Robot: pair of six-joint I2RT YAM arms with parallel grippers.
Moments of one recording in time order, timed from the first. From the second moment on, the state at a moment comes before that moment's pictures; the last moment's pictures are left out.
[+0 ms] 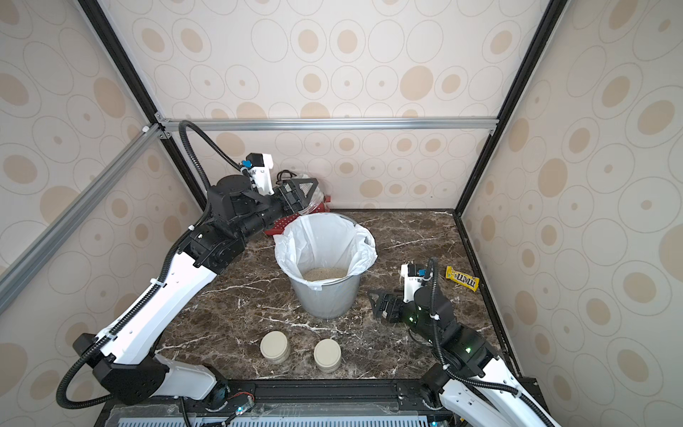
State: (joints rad) left arm -0.61 1.42 1.68 -0.34 0.01 -0.67; right arm 0.65 0.56 0.70 -0.58 0.05 0.63
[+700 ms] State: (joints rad) left arm -0.72 1.46 1.74 -0.49 -0.04 -0.36; right arm 0.65 0.58 0.70 -0.58 0.04 0.64
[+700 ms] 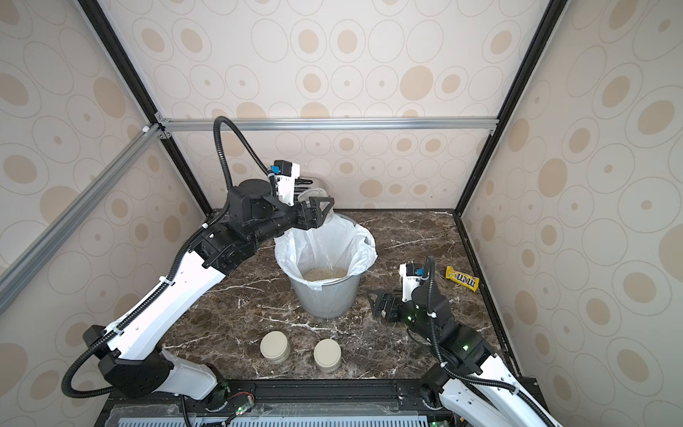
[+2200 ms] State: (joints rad) left arm -0.79 1.42 1.52 -0.46 -0.30 -0.18; right arm 0.65 0.58 0.68 -0.58 0.04 0.65
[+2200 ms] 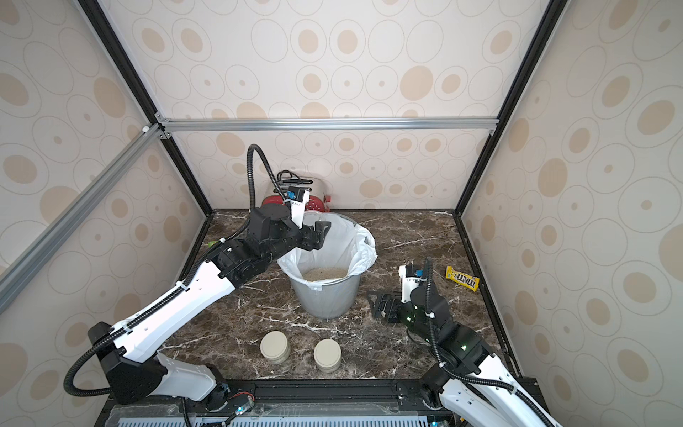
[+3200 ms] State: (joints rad) left arm -0.77 1.39 1.48 -0.24 -0.24 -0.48; right arm 0.65 0.67 0.73 -0.22 -0.08 0.58
